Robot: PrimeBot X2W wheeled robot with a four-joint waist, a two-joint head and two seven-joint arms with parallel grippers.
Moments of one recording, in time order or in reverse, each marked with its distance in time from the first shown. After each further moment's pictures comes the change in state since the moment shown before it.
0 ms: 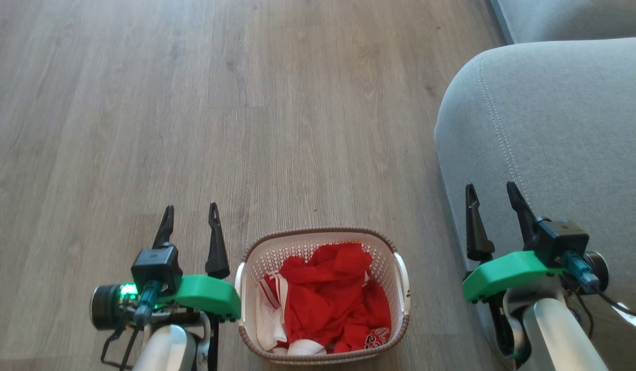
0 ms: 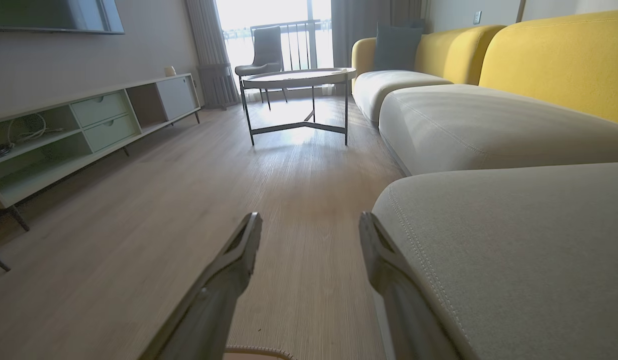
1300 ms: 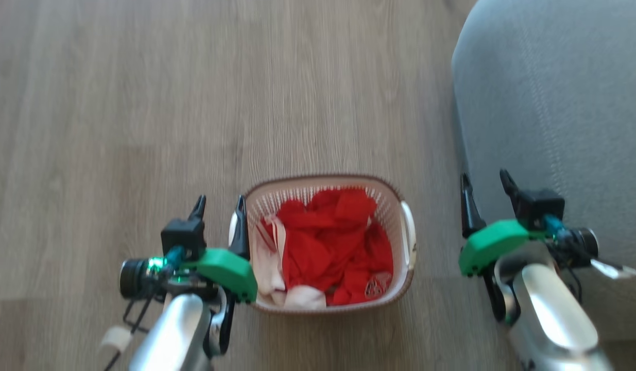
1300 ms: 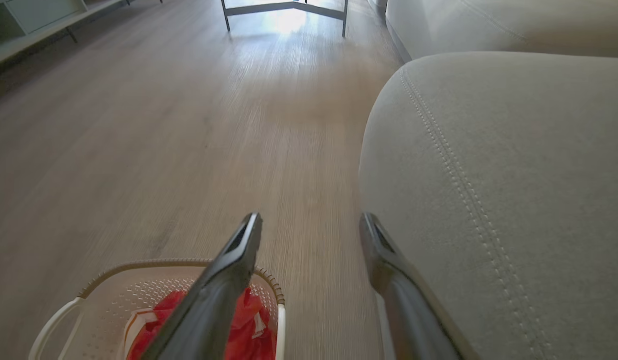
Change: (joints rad) left arm -0.169 -0.004 -0.102 0.259 -0.101 -0.071 0.000; right arm -0.183 -0.001 0.000 0.297 -0.043 0.000 0.000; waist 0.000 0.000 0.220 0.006
